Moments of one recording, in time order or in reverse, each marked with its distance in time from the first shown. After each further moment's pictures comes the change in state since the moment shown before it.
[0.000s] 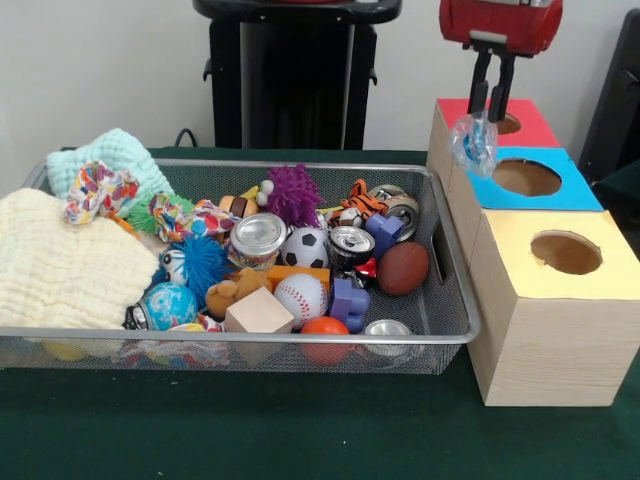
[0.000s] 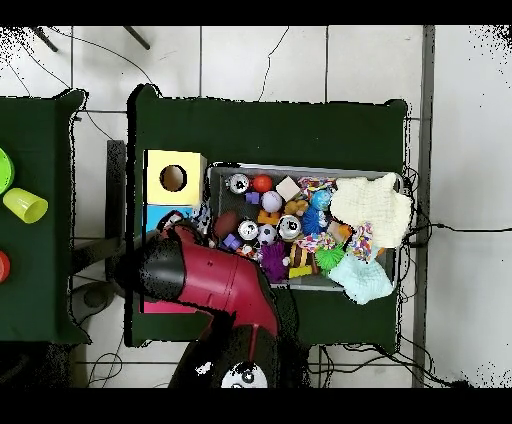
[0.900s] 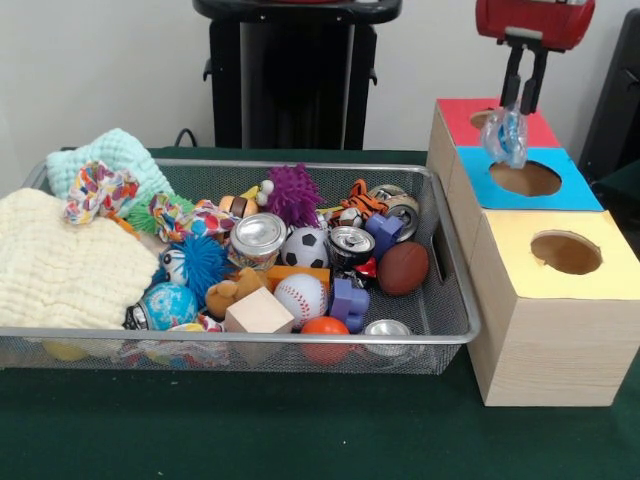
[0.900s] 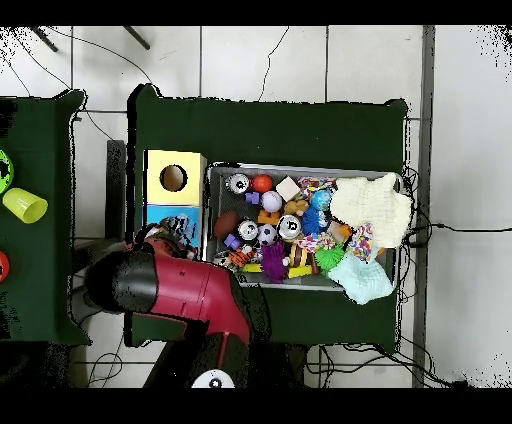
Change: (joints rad) arm 0.081 0.013 -0.016 0.020 0.026 0.012 0.000
